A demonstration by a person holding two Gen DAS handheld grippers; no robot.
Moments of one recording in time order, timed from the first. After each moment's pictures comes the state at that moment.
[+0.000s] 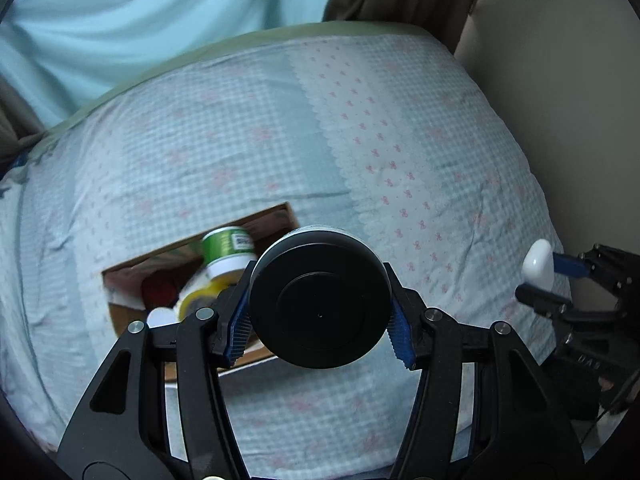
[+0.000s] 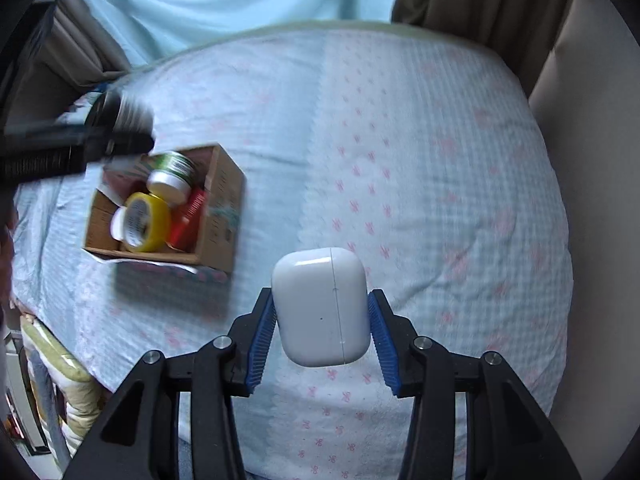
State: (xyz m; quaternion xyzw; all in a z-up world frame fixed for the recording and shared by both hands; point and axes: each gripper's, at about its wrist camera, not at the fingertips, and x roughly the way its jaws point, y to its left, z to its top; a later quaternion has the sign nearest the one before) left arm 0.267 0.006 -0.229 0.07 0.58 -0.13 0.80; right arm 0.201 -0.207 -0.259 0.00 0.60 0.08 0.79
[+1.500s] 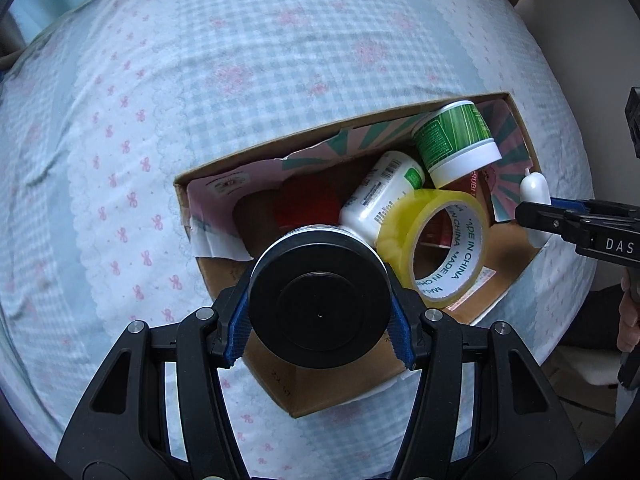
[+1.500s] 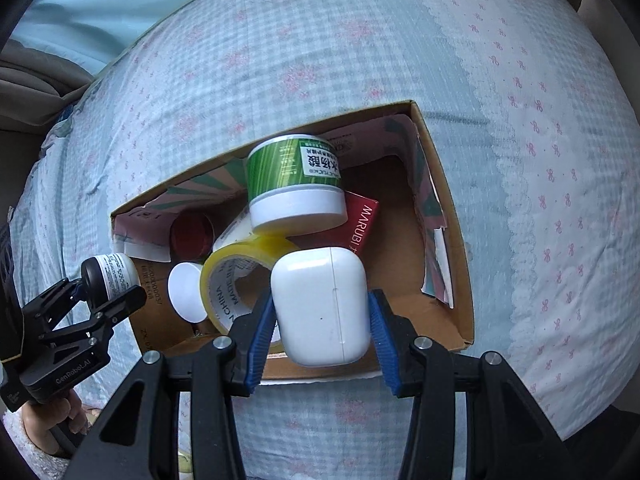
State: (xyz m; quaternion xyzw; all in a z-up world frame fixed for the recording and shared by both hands) left arm 0.319 0.248 -0.392 0.05 0.67 -0.17 0.72; right arm 0.297 0.014 -0.378 0.13 0.70 0.02 0.70
